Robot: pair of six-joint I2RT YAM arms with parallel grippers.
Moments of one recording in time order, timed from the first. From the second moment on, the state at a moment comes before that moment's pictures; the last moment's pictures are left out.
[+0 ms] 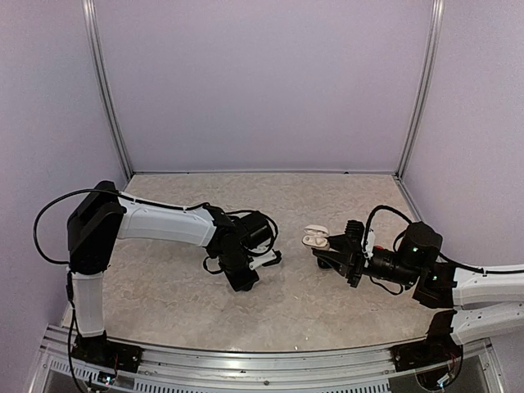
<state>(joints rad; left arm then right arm) -0.98 2.03 1.40 -0.73 0.00 0.14 0.93 0.94 0.35 0.58 -0.22 -0.29</state>
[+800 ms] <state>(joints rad) -0.96 2.02 1.39 -0.73 0.02 0.11 0.93 0.94 0.35 0.57 -0.22 -0.29</state>
